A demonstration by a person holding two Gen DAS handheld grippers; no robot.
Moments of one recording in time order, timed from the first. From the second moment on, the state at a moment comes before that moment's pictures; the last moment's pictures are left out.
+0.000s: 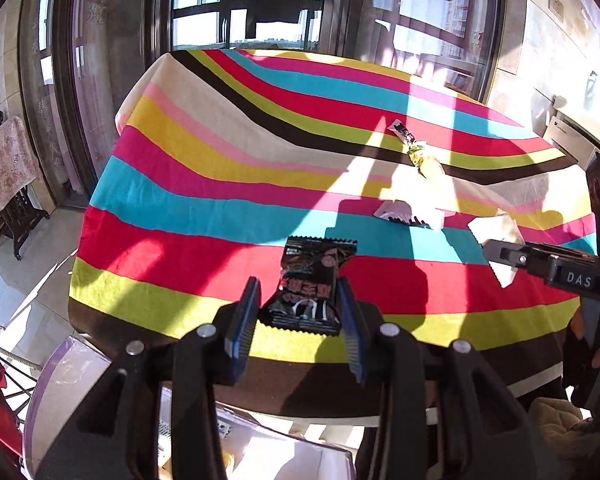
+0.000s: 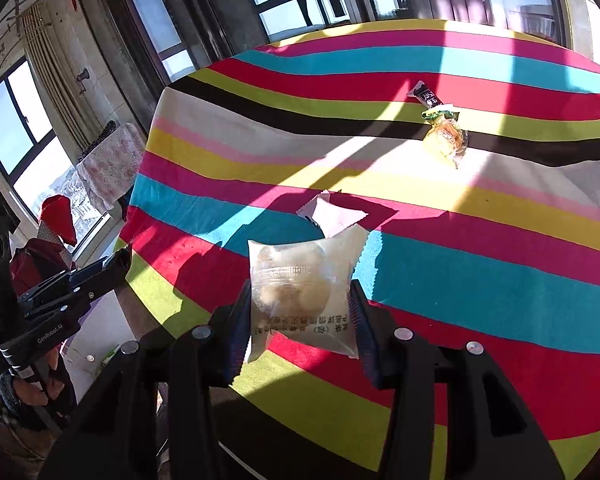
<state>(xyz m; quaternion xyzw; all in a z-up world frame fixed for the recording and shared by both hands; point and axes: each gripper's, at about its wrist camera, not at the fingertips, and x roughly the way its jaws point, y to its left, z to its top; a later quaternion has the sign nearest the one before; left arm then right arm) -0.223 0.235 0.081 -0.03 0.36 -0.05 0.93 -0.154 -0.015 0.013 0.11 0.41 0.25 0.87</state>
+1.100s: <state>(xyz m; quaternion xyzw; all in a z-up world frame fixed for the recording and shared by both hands) -0.331 0.361 0.026 -0.10 0.46 0.17 0.87 -0.294 0.179 0.029 -0.20 0.36 0.57 0.71</state>
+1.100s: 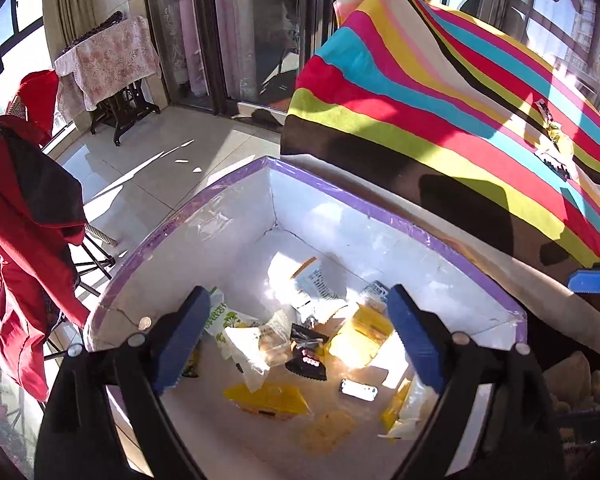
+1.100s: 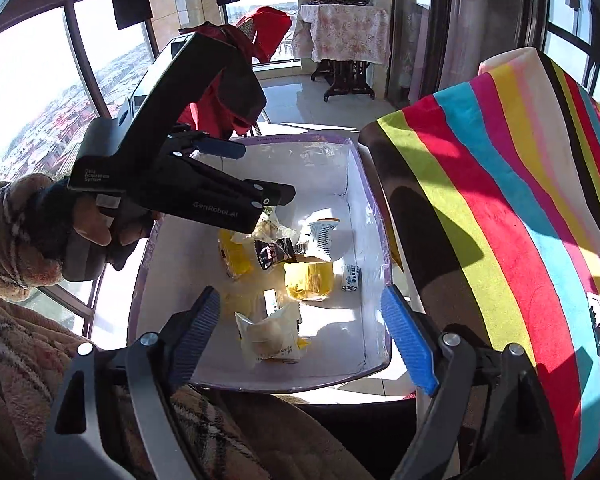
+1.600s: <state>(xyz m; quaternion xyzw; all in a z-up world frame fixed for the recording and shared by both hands) -0.169 0.200 0.070 -0.02 0.41 -0.02 0.91 -0.172 -0.008 0.010 0.07 0.43 0.28 0.86</state>
